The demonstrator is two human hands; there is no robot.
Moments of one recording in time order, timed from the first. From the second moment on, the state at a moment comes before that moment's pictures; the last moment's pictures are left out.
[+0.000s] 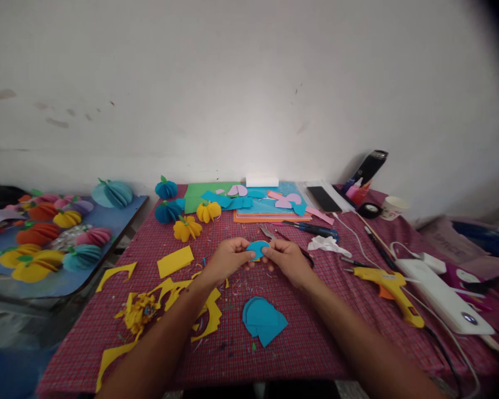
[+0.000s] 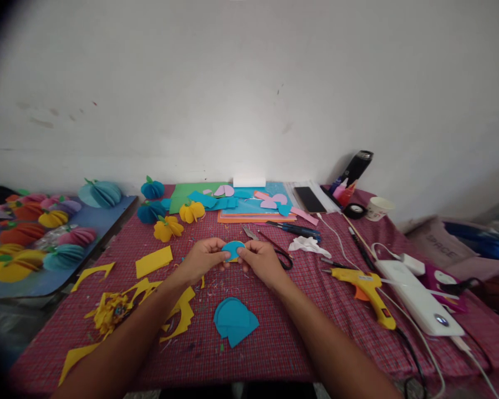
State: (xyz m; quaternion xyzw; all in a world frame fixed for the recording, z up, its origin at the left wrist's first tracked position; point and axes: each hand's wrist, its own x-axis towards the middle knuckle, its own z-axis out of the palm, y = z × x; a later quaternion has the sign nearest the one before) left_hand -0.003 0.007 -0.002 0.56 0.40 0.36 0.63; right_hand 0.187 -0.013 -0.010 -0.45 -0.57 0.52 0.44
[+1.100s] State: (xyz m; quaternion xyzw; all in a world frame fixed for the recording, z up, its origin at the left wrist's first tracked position) left_hand -0.008 0.005 -0.002 0.61 0.39 0.36 0.58; right_hand 0.179 -0.024 -0.004 -0.46 -0.64 0.46 0.41
